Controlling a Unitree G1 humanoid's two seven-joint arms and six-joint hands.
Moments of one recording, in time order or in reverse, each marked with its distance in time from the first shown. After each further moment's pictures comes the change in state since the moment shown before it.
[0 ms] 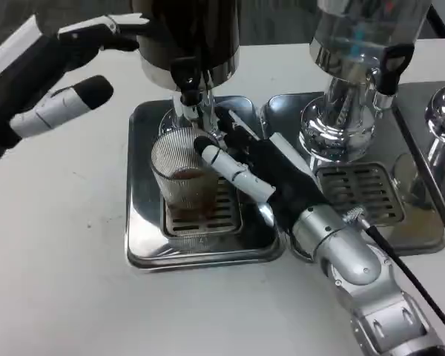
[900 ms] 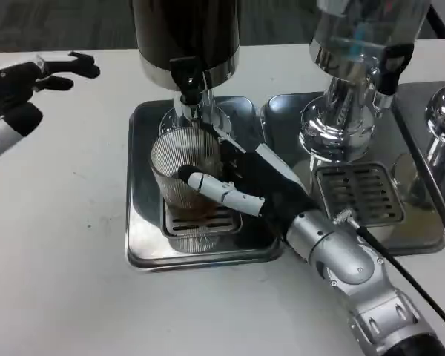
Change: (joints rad) left arm 0.217 0.048 0.141 -0.114 -0.042 0.097 -0.001; right arm -0.074 -0.011 0.009 0.227 0.000 -0.163 0.054
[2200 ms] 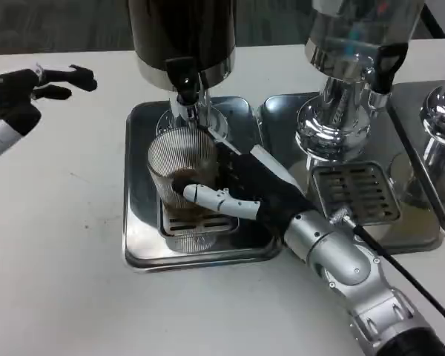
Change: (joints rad) left arm 0.011 0.005 0.003 0.003 0.003 0.026 0.000; right arm -0.040 -0.003 0.007 0.114 -0.032 -0.099 -0.008
